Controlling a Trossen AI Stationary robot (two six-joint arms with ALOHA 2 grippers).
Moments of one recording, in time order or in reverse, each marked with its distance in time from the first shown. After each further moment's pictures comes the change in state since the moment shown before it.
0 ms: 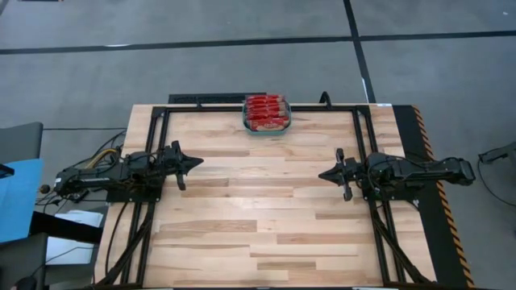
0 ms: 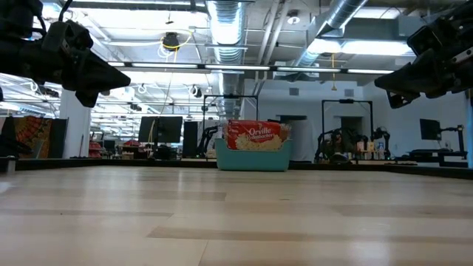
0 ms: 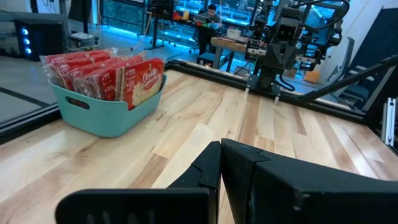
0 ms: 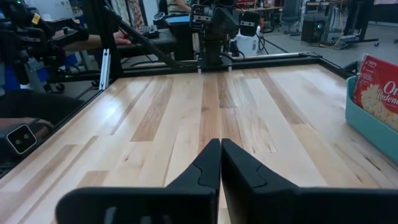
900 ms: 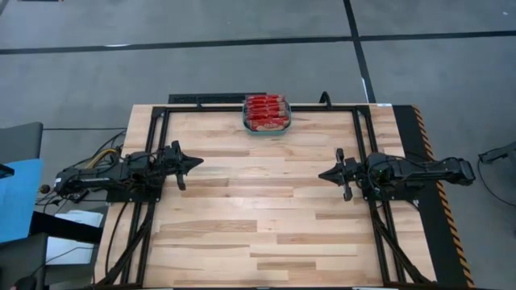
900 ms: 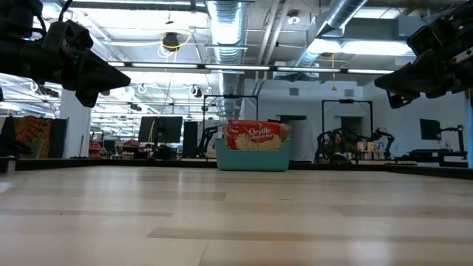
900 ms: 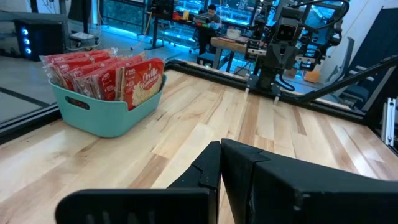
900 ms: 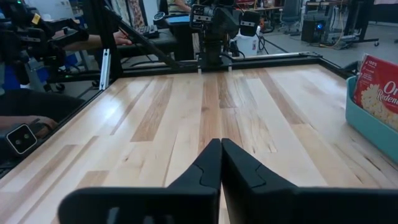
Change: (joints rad) left arm 0.000 0.000 0.000 0.000 0.000 0.000; right arm 0.000 0.000 0.000 0.000 0.000 0.000
